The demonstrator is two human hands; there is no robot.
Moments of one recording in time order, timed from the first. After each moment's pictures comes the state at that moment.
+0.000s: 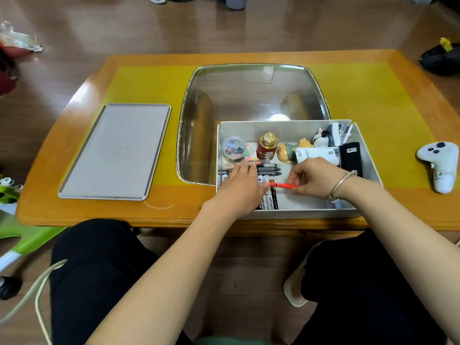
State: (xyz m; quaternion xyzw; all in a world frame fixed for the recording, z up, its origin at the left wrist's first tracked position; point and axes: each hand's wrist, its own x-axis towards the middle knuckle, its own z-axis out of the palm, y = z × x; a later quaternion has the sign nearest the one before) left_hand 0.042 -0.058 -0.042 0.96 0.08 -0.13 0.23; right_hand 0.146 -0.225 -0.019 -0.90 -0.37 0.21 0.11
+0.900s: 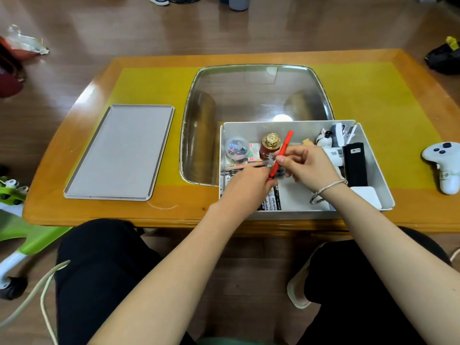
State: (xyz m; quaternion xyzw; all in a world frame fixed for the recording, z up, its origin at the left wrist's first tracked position) left_hand 0.042 -0.065 -0.030 0.97 0.03 0.01 0.24; right_hand 0.128 -0.197 -0.021 -0.80 -0.23 0.15 0.53
